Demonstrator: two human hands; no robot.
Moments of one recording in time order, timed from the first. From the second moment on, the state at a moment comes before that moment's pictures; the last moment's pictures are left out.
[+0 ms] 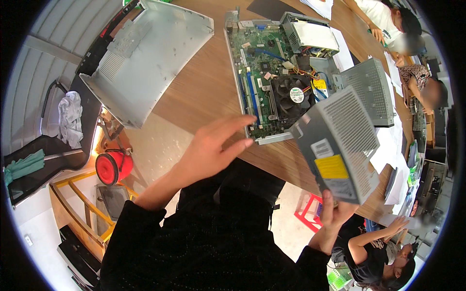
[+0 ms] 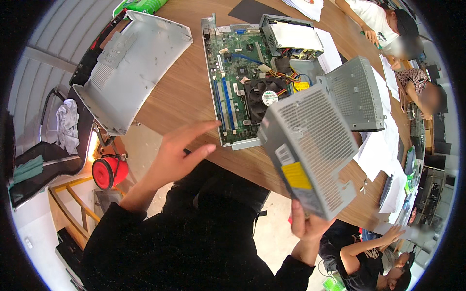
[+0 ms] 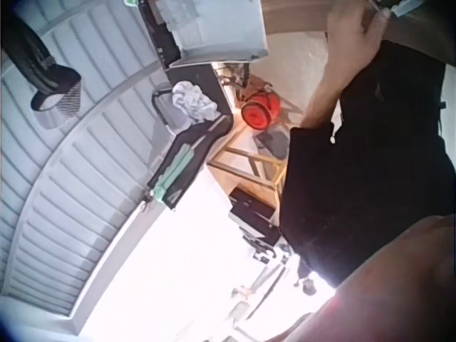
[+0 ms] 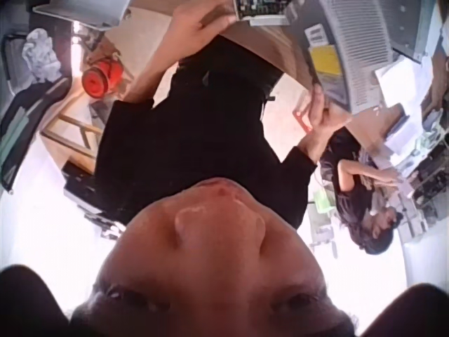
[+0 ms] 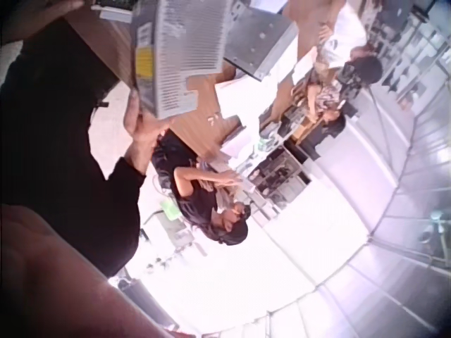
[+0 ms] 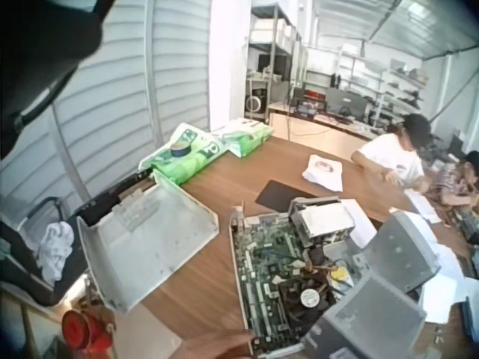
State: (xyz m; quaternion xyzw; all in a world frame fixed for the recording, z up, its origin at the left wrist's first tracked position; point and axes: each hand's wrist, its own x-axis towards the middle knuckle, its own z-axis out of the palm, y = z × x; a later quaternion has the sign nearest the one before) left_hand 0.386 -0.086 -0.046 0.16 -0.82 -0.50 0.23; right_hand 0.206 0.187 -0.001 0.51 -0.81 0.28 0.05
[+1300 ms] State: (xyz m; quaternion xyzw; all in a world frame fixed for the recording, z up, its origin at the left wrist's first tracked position) left_hand 0.342 0.007 -0.084 -0.15 -0.80 -0.58 0.06; right_hand 0.088 0.192 0.078 0.41 -0.78 0.47 0.07
